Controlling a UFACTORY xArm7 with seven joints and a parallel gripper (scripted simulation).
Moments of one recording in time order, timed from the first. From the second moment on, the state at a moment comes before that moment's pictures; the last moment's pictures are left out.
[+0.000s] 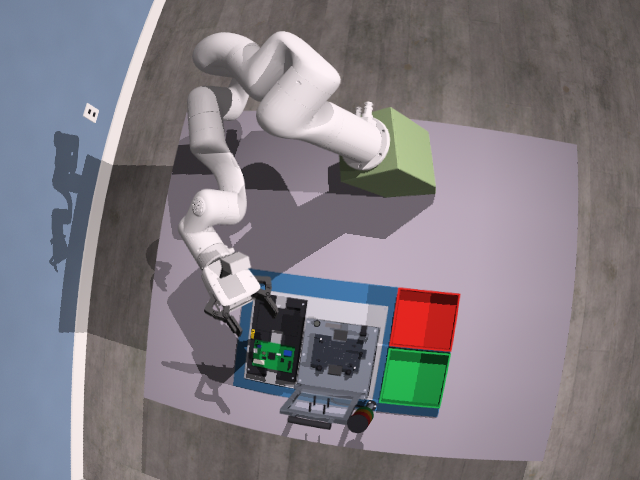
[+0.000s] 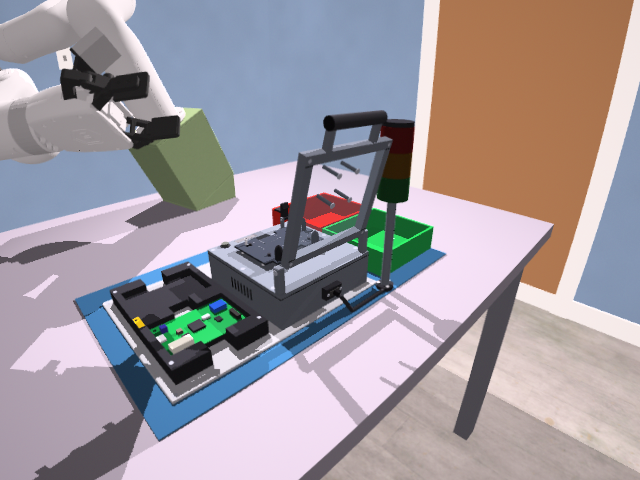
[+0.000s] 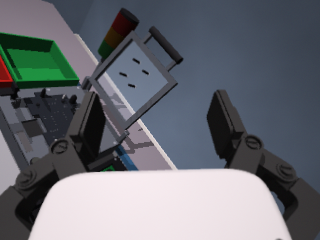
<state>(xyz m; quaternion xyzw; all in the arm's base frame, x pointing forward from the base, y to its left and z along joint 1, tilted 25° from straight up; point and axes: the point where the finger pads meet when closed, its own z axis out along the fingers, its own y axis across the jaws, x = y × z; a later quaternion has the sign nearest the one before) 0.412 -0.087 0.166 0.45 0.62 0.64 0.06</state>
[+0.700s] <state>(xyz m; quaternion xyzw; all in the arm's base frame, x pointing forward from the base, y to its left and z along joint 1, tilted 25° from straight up) 0.412 -0.087 0.166 0.45 0.62 0.64 0.05</state>
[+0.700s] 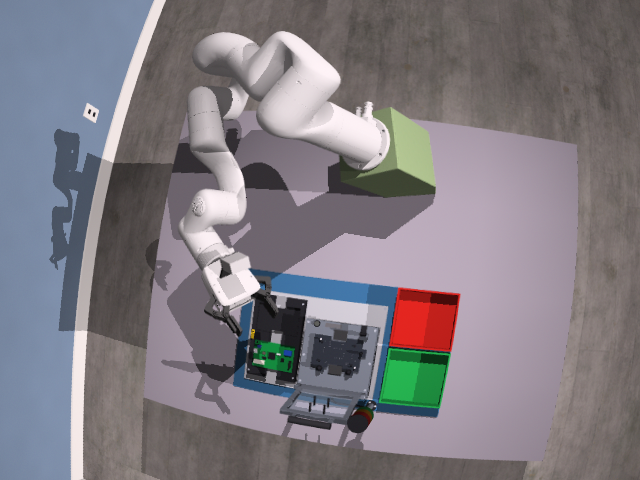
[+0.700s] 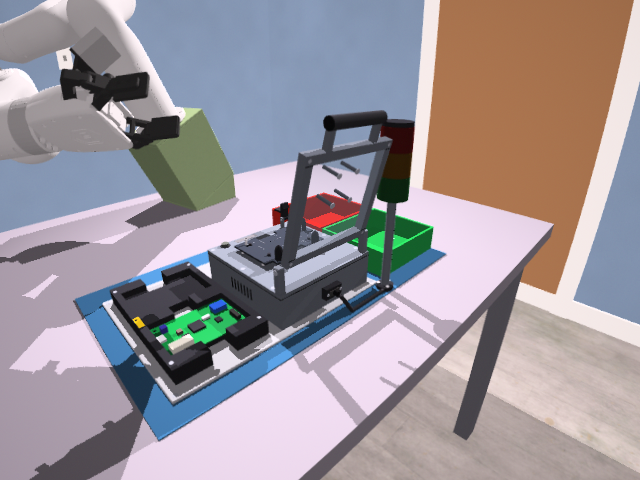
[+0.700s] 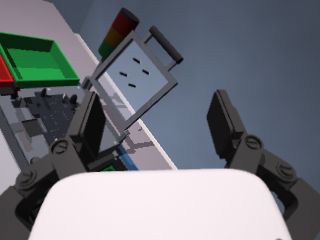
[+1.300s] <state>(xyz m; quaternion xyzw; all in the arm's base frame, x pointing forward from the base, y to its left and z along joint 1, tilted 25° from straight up) 0.411 -0.154 0.174 0.54 0.68 0.49 0.06</state>
